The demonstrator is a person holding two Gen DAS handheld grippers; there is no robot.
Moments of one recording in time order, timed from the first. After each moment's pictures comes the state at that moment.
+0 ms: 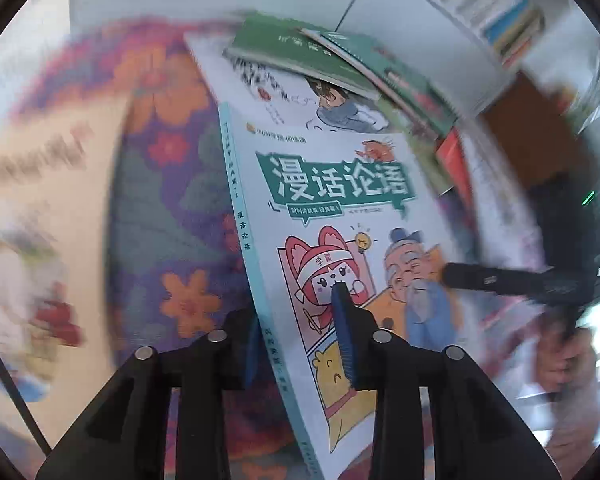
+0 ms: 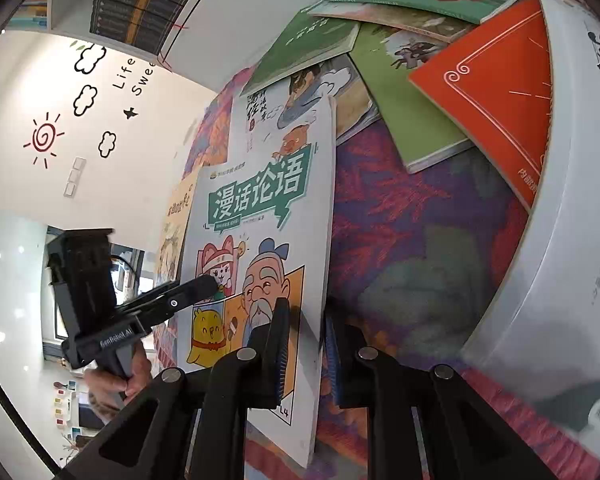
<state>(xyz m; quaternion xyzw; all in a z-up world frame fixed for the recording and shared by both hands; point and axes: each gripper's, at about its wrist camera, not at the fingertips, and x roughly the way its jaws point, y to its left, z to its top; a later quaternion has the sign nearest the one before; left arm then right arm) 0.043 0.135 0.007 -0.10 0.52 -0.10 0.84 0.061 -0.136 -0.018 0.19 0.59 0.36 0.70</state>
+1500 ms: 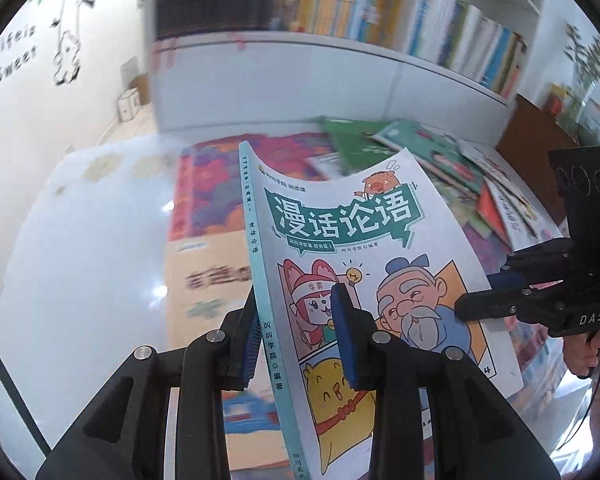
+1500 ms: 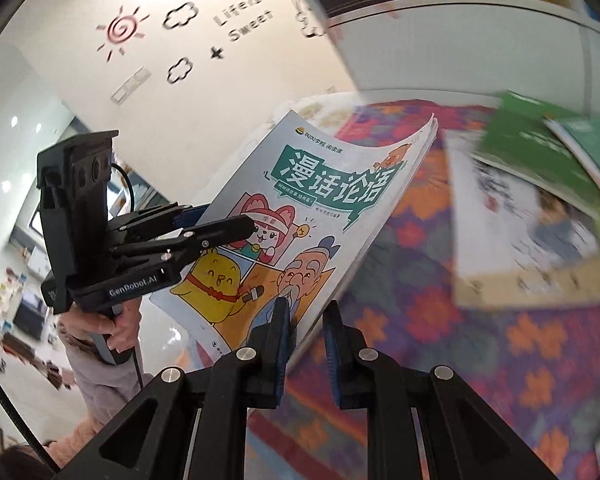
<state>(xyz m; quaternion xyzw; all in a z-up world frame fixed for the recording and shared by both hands) 0.007 0.297 0.076 -0.04 0.42 -0.07 0.90 0.025 0.077 0.077 0.01 0.48 0.47 0.74</state>
